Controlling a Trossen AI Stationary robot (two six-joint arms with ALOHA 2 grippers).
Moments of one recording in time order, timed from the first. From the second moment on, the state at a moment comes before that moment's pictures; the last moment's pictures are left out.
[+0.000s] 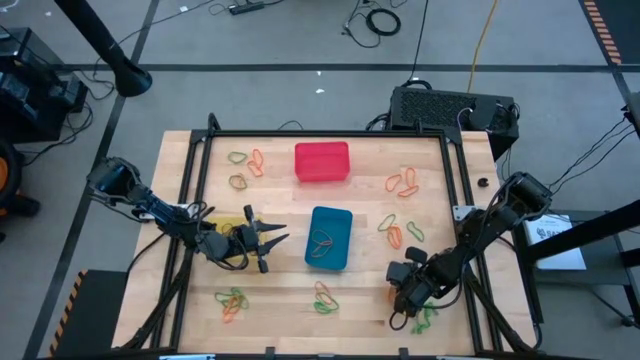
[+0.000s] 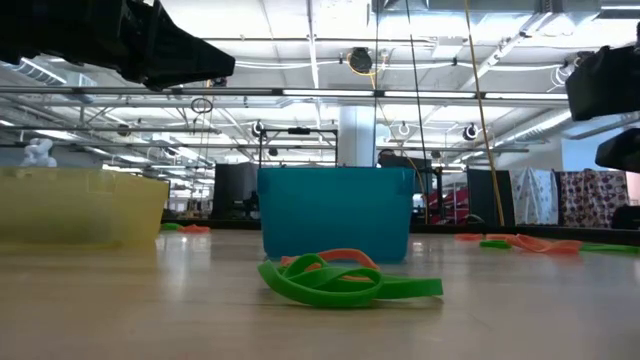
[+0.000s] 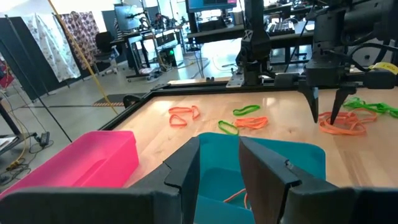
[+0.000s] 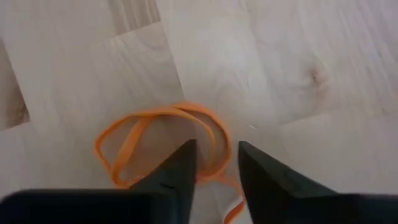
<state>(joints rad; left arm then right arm) -0.52 1.34 0.35 0.90 -0.82 0.08 0.72 1.60 0.82 -0.57 0.18 1.05</state>
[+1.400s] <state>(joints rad) -0.56 1.29 0.35 0.70 -0.83 -0.02 0.29 1.61 1.22 -0.42 0.41 0.13</state>
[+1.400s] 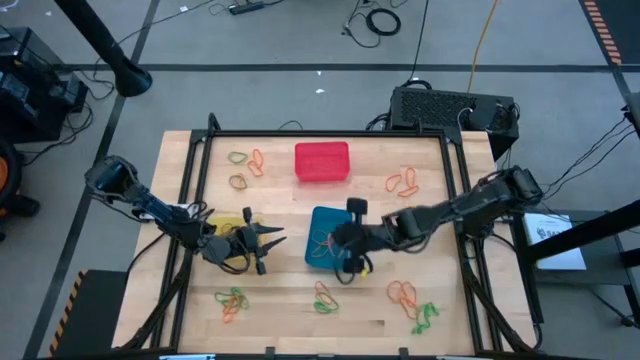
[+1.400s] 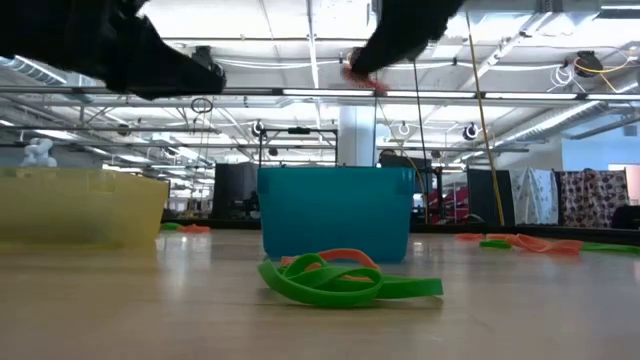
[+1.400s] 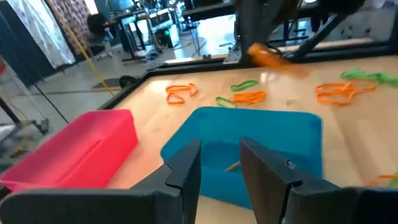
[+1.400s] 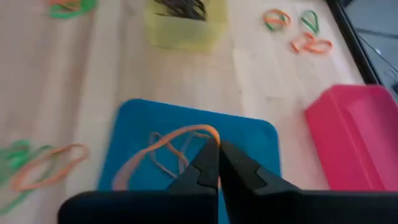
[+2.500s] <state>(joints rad) -0.65 0.99 0.36 0.20 -0.96 -0.36 0.16 1.61 1.03 -0.14 0.29 0.20</state>
